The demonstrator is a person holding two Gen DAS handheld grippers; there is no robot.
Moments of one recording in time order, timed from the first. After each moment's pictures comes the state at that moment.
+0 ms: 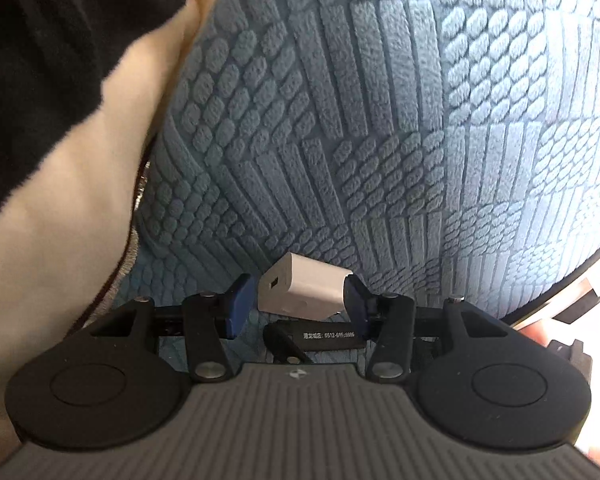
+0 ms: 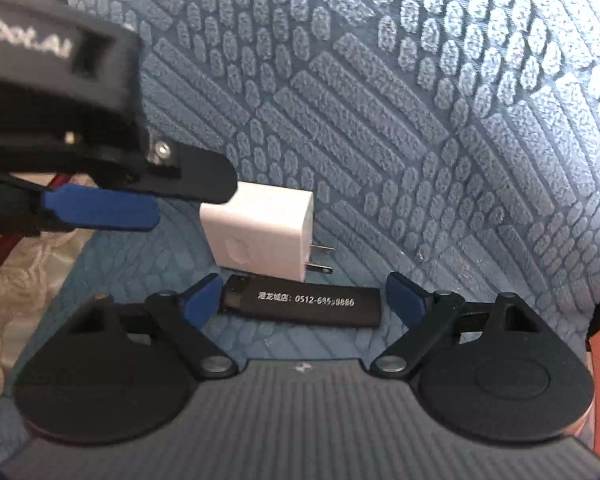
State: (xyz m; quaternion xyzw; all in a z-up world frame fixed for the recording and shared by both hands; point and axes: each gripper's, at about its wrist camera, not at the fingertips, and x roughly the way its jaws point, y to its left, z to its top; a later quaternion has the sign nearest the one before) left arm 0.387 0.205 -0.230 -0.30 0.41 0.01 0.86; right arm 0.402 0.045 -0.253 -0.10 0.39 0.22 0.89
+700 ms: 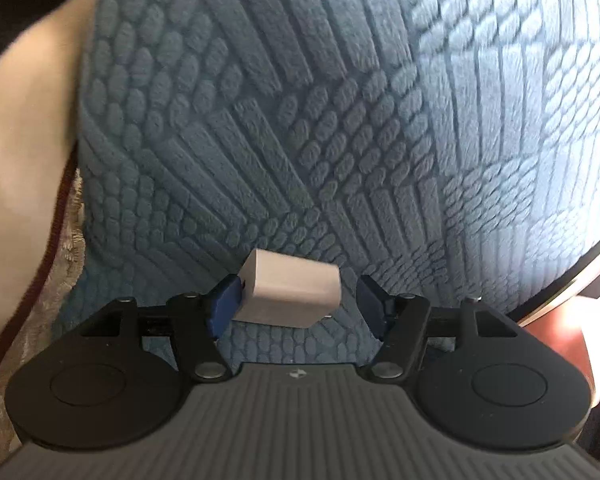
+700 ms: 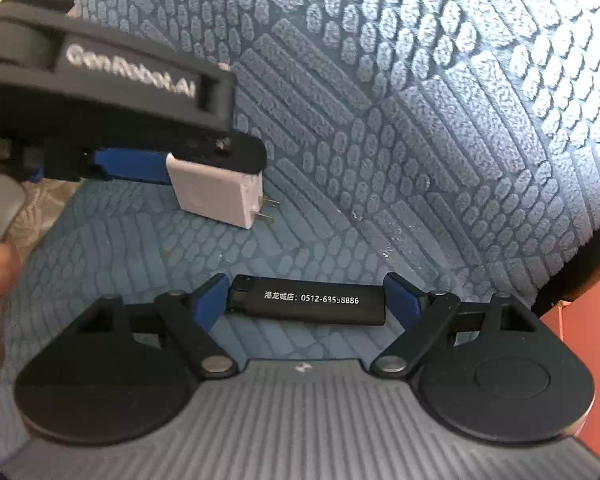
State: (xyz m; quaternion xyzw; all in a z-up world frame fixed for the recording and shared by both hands) left arm 0.425 0.142 -0.256 -0.24 0.42 0.00 0.88; right arm 0.399 -0.017 -0.240 -0.15 0.42 0.22 0.87
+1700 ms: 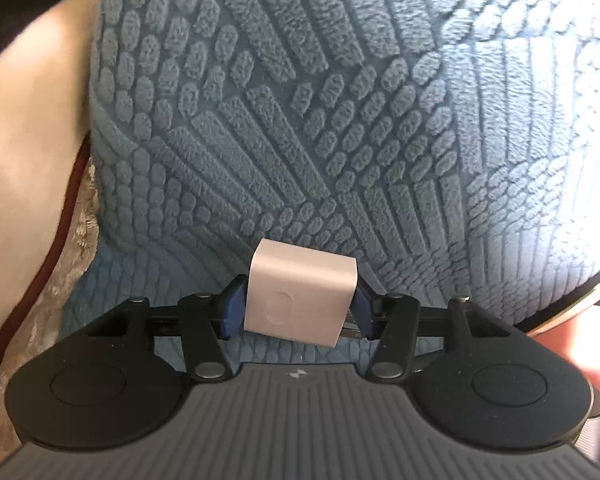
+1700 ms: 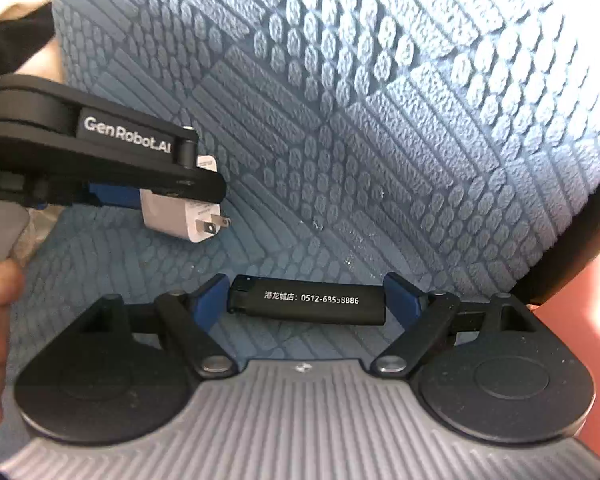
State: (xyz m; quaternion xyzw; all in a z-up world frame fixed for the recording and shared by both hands) left arm 0.441 0.146 -0.244 -0.25 0.44 0.04 0.86; right arm 0.406 -0.039 -0.225 -0.13 0.41 0.21 0.88
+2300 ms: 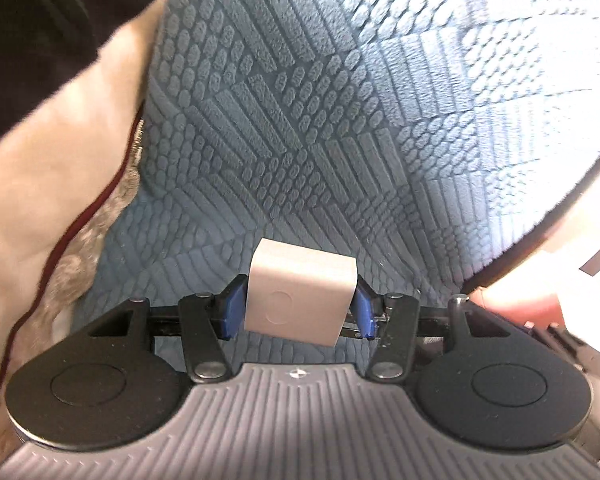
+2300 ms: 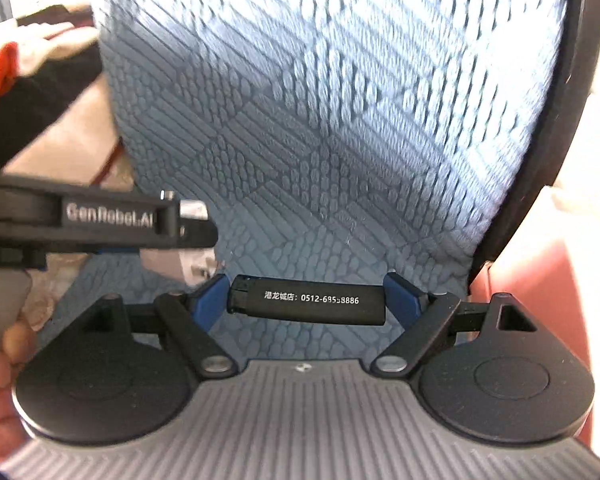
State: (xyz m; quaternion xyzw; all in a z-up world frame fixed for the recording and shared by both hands) left arm 0.341 0.117 -0.191 -0.24 0.43 0.03 0.87; right arm 0.348 -0.056 -0.155 -0.10 0.39 0.21 0.89
